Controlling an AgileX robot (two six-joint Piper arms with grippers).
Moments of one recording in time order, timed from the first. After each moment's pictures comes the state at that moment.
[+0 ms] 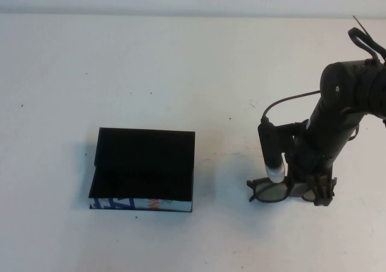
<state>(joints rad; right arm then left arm) 0.37 1.88 -1.28 0.18 1.00 -1.35 -0.07 -0.01 0.03 0.02 0.39 0.03</state>
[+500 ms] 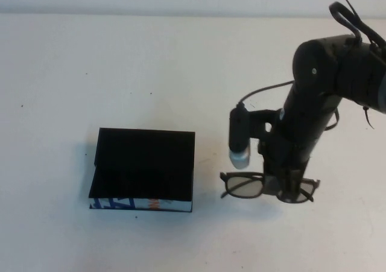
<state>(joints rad) 0.50 1.83 -1.38 0.19 1.19 -1.08 -0.07 -0.01 0.03 0.02 0.39 0.03</state>
